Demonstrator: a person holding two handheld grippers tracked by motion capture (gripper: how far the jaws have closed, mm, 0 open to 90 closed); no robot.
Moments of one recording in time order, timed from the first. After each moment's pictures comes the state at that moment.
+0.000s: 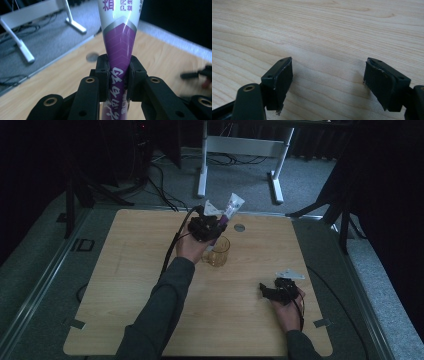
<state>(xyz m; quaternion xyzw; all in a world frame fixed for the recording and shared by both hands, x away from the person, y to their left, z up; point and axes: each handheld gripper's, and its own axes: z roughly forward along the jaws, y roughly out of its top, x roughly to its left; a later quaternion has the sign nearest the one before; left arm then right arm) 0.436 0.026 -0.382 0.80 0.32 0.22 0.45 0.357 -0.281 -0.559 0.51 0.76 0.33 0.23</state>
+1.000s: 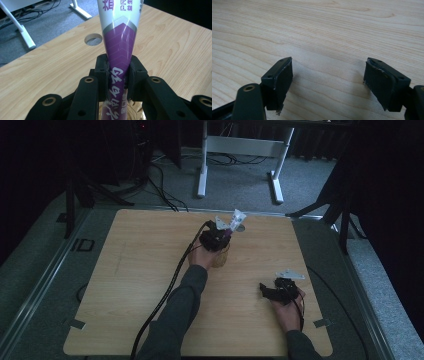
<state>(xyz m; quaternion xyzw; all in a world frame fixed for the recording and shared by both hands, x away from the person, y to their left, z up) 0.467 -0.004 -0.466 0.81 0.36 0.21 0.41 0.357 -0.281 -0.559 0.51 0.76 0.33 0.23</state>
